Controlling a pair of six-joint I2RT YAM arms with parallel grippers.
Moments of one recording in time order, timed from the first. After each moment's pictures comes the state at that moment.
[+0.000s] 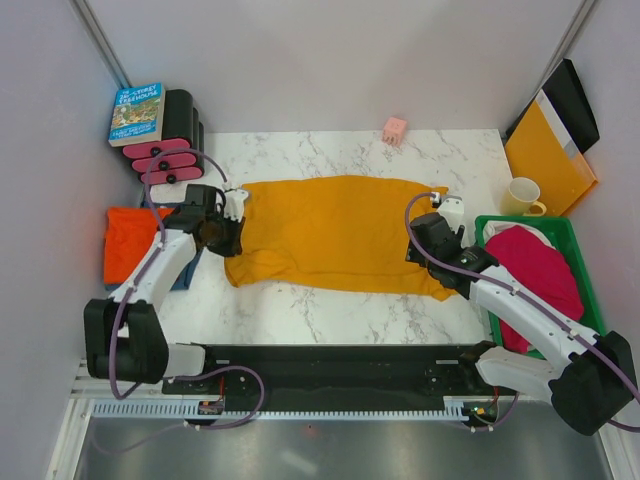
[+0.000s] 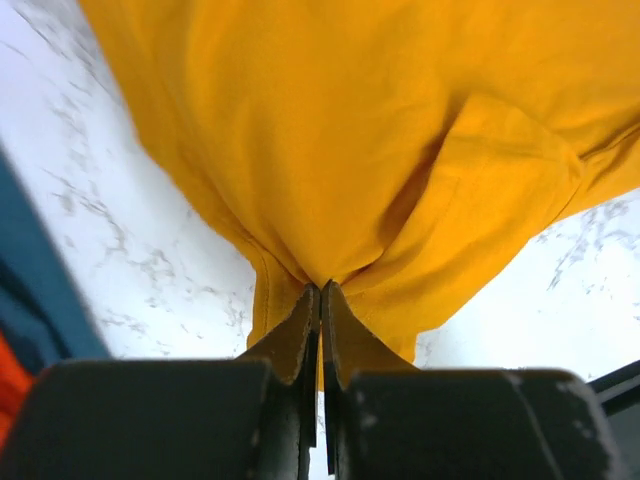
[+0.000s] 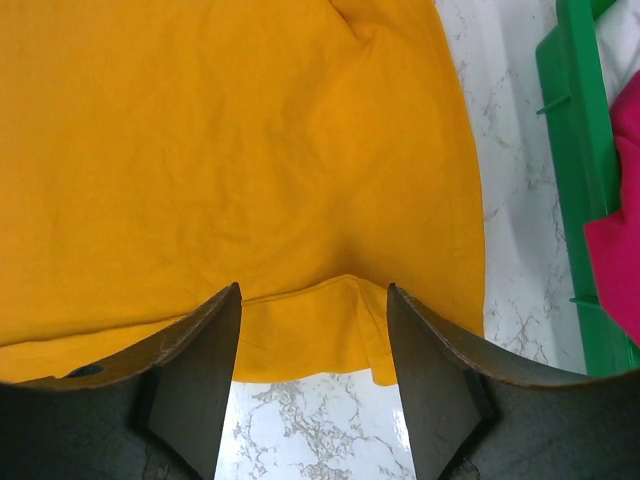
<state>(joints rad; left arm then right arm) -0.09 1.39 0.94 -0.64 0.25 0.25 0.56 1.10 0.79 -0.53 0.54 0.58</state>
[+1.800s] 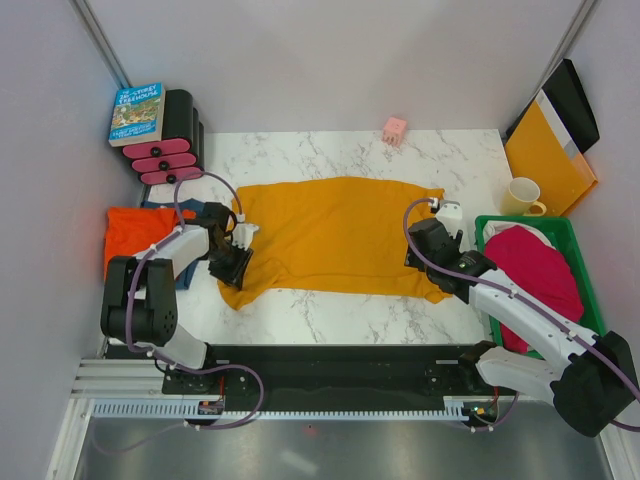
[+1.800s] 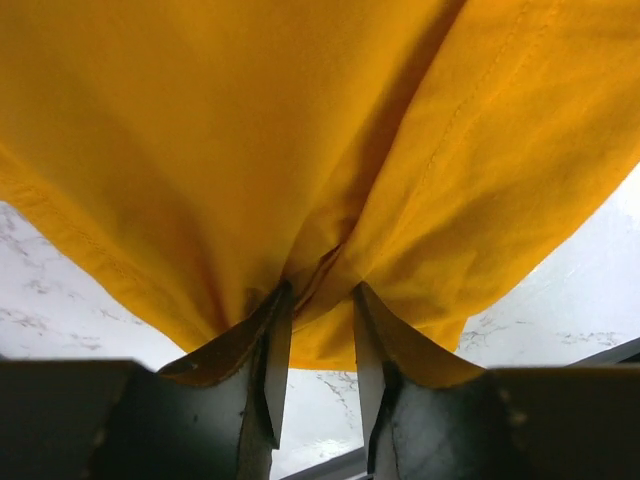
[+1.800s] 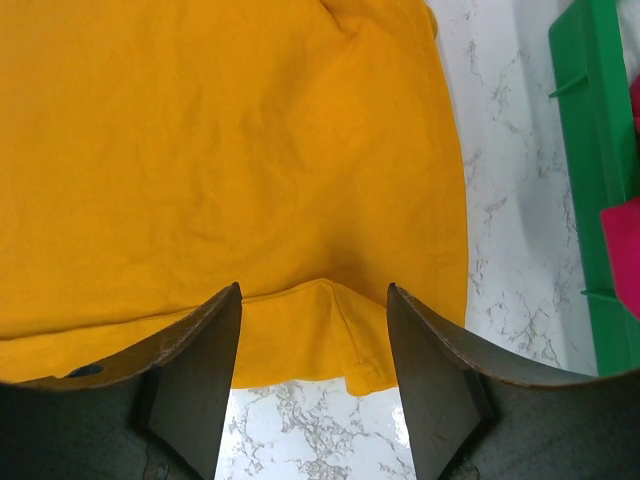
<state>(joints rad) -0.09 1.55 0.87 -0.72 0.20 0.38 0.57 1.09 0.75 -0.51 0.54 0.59</state>
